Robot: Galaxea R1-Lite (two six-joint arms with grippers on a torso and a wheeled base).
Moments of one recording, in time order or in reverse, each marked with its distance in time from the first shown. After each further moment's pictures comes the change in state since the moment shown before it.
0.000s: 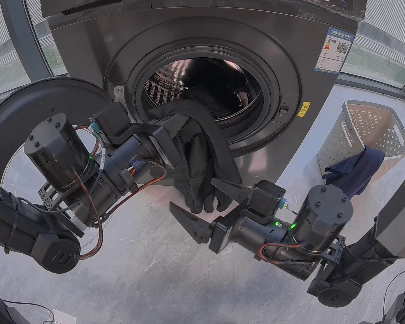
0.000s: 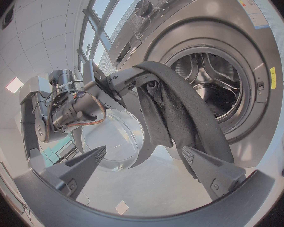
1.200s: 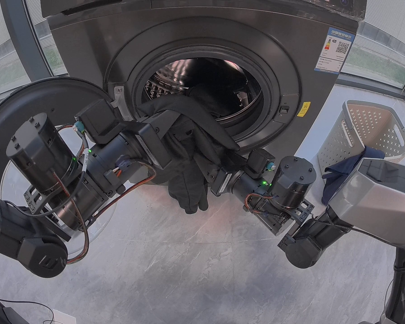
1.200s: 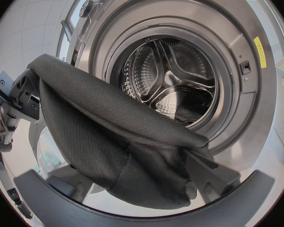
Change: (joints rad) left arm -0.004 -0.067 0.044 0.003 -0.002 0.001; right arm -0.204 0.250 -0.333 -0.006 -0.045 0.118
